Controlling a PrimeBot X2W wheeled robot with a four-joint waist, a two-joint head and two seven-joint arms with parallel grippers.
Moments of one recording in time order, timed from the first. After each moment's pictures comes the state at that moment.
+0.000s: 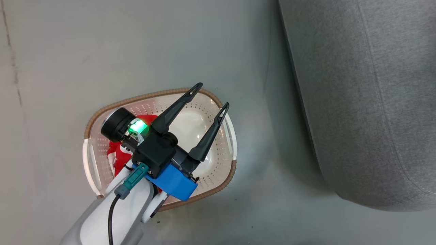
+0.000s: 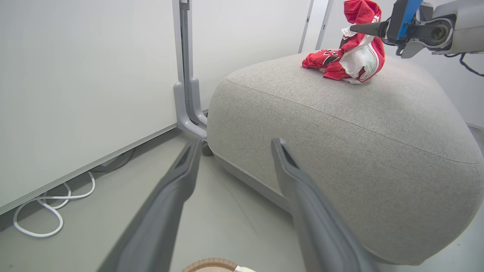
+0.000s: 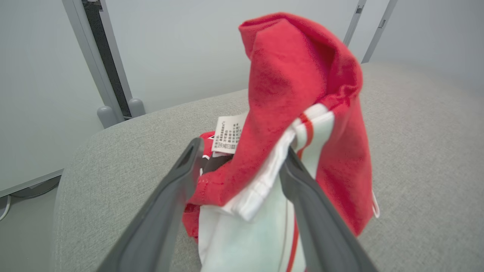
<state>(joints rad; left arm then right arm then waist) -0.52 0.31 -0.67 0.12 -0.28 -0.13 -0.26 -1.00 -0.37 -0.48 0.89 0.08 0.13 -0.19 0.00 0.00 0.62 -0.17</state>
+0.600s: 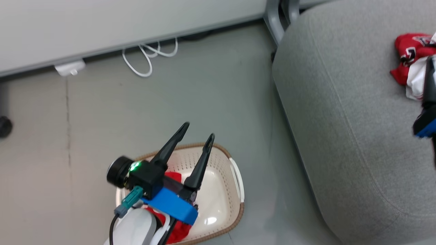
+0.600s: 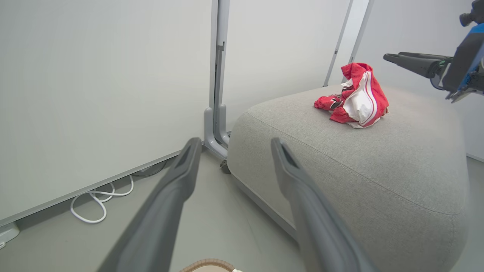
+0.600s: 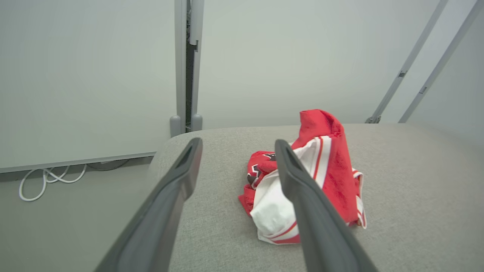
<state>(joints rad) -0.33 0.21 -0.57 0.21 -0.36 -0.13 -0.26 -0.66 -0.32 -0.24 0.65 0.04 0.13 -0.17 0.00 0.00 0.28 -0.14</state>
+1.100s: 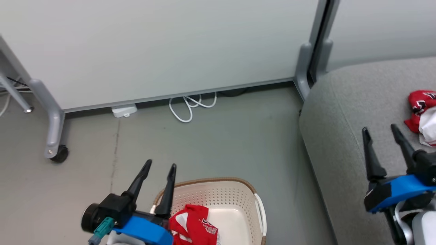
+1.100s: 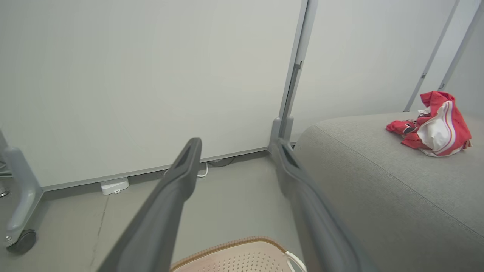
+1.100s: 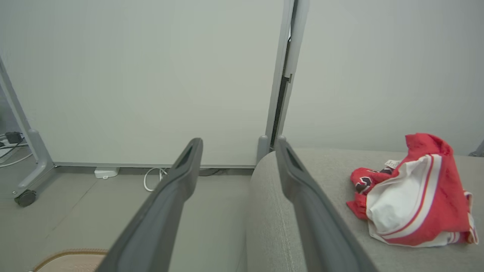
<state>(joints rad) -0.11 0.17 -0.35 0.26 -0.35 -0.13 -0.26 -0.17 -0.16 -0.13 0.12 0.08 0.13 -0.05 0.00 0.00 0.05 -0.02</state>
